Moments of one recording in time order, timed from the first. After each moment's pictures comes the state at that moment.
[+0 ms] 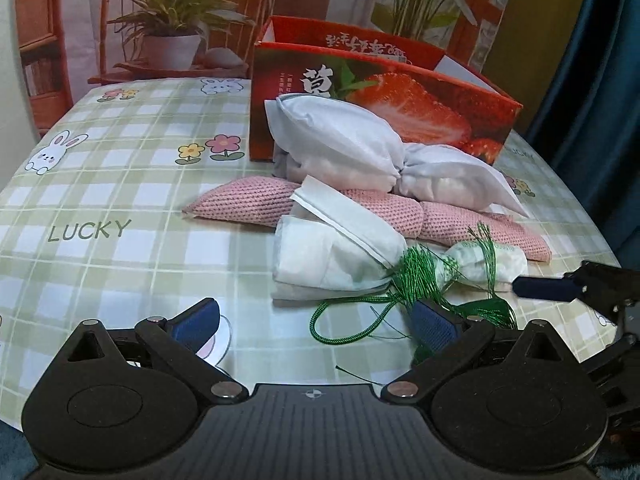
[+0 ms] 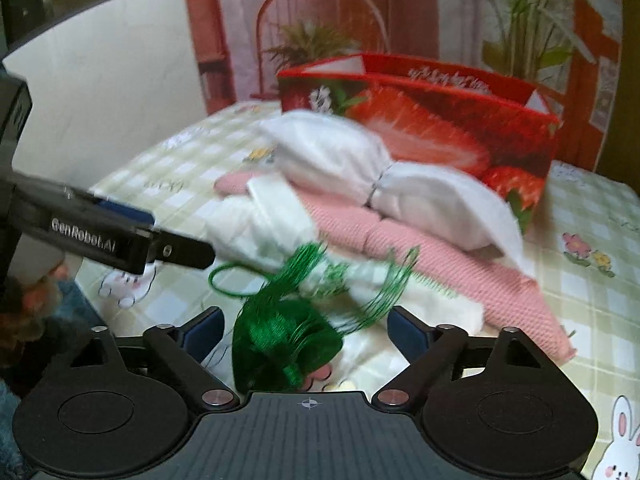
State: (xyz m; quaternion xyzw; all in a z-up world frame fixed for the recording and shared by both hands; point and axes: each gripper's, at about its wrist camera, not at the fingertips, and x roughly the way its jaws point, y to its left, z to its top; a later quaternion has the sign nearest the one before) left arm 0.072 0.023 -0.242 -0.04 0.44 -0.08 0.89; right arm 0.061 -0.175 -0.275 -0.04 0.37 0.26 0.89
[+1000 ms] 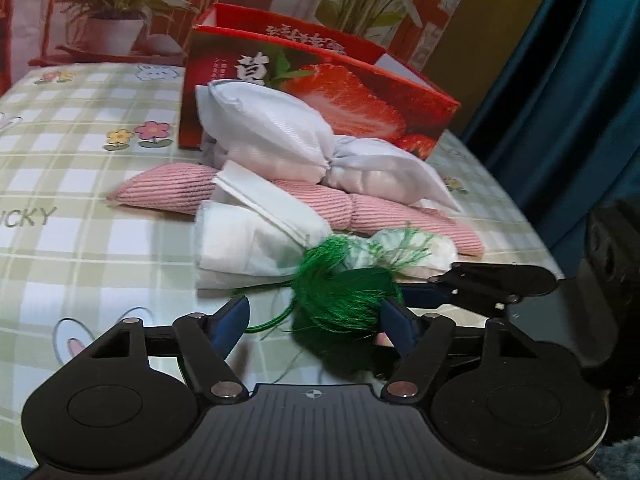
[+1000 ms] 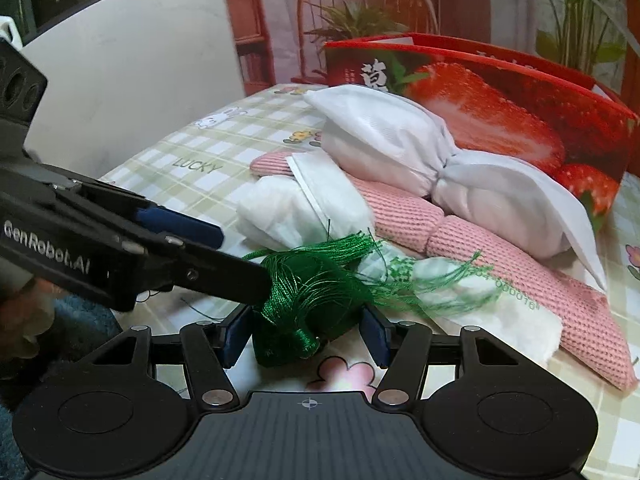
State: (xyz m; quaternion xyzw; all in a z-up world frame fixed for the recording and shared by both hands) left arm 0.070 0.015 -0.257 -0.10 0.43 -0.19 0.87; right arm 0.082 -0.146 -0.300 -0.05 0.37 0.32 0.87
